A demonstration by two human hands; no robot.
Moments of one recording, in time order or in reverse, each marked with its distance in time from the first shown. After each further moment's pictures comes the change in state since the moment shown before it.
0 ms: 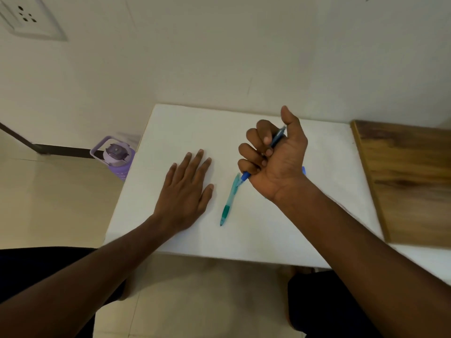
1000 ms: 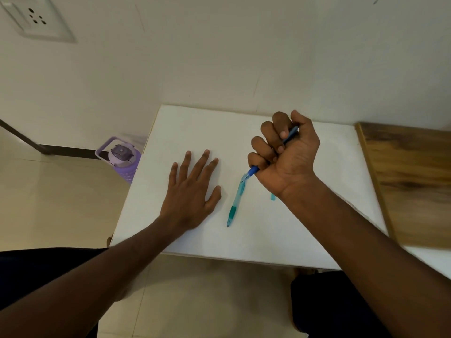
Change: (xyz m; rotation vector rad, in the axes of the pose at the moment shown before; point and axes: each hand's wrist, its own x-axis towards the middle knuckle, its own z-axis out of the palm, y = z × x) left_hand 0.003 -0.003 0.003 0.006 0.026 -0.016; right_hand -0.001 -0.004 0.011 0.108 -0.005 -0.063
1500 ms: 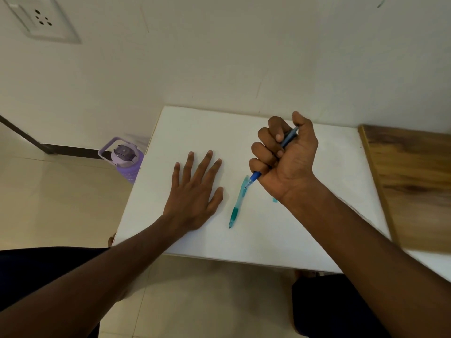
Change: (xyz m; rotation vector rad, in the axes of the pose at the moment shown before) left_hand 0.002 0.002 -0.001 0.031 -0.029 0.011; right_hand 0.002 0.004 -0.002 -0.071 0.002 0.023
